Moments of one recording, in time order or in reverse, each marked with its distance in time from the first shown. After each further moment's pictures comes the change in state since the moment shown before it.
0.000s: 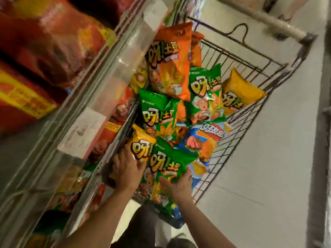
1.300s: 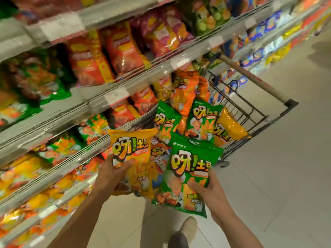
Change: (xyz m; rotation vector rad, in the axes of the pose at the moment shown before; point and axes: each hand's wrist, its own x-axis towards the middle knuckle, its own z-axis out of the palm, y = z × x) left_hand -0.250 0.117 -0.066 -0.946 0.356 -0.452; right_hand -0.039 0.032 -0.295 0.236 -0.583 -0.539
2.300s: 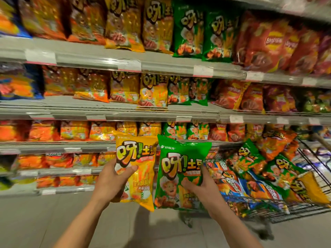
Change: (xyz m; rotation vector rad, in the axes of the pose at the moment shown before) left_hand -0.245 -0.228 -0.318 -0.303 0.445 0.139; right_hand -0.205 0.049 0.315 -0.593 -0.526 -0.362
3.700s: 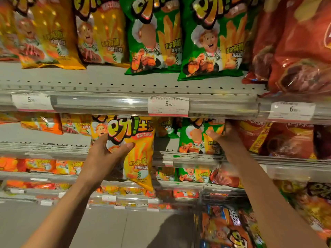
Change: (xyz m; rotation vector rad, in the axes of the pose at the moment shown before) left_hand 0.262 0.151 0.161 -0.039 0.130 -0.016; right_hand 0.455 -0.052 -0.216 -0.081 0.060 0.000
